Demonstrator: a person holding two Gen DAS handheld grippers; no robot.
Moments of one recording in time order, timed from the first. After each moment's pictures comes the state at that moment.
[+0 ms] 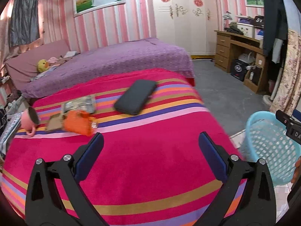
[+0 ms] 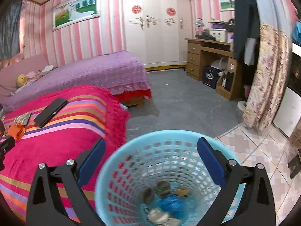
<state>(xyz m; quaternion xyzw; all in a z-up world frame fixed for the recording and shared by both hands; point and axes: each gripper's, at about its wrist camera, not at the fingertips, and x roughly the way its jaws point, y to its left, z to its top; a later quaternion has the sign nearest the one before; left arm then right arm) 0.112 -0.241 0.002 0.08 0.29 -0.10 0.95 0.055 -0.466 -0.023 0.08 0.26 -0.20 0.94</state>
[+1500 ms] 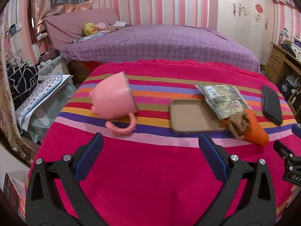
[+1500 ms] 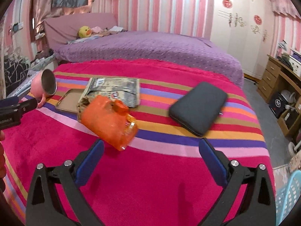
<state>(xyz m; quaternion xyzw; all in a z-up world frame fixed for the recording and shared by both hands) 0.240 0.072 -0.028 0.00 0.35 0.06 0.93 0.234 -0.138 -0.049 -0.04 0.34 0.04 0.94</state>
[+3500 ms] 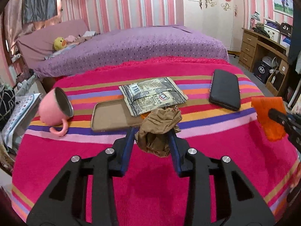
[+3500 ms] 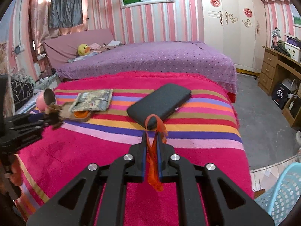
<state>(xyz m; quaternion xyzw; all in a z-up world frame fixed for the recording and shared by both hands) 0.207 -0.058 -0.022 0.06 0.34 -0.04 0.94 0.192 -0.247 -0.039 0.02 0.30 0.05 0.95</state>
